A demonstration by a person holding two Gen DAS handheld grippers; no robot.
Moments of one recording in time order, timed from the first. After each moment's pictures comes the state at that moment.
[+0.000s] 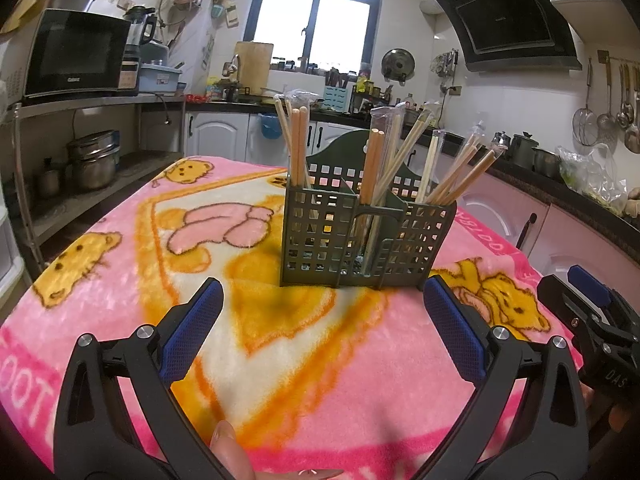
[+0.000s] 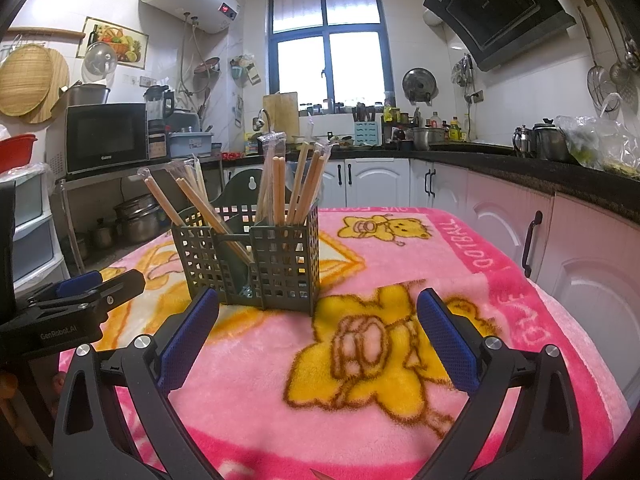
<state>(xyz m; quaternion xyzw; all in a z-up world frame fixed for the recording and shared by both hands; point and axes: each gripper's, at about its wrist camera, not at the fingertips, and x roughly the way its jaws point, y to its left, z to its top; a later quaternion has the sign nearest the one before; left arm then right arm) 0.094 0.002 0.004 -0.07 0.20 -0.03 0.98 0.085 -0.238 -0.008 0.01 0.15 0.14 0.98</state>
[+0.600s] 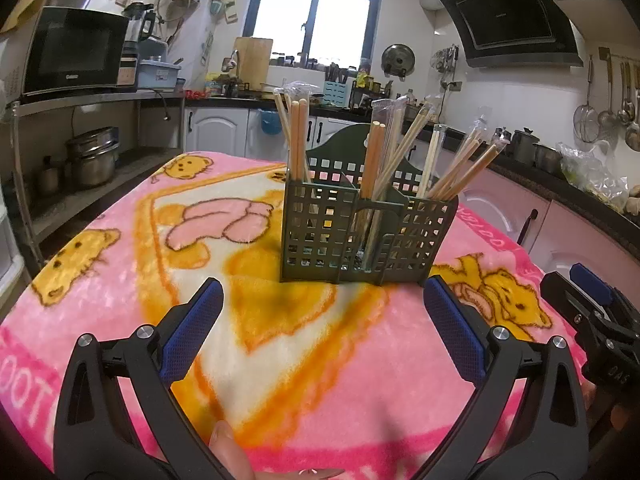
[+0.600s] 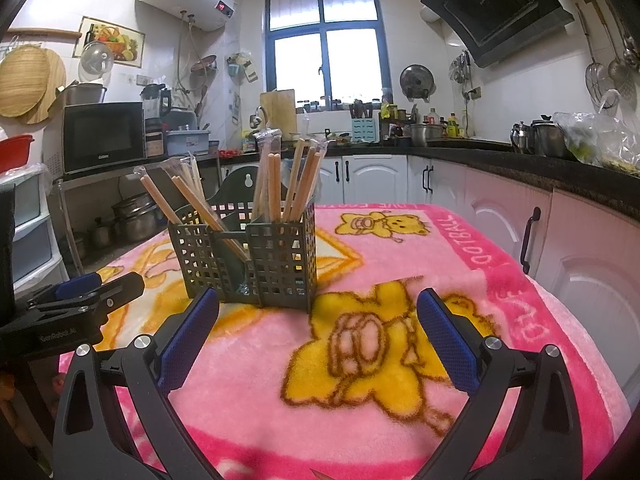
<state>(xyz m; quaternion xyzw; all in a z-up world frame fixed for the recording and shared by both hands) 0.097 0.002 0.002 -0.07 0.21 -0.03 0.97 0.082 -0.244 -0.012 0.01 0.15 0.13 0.98</state>
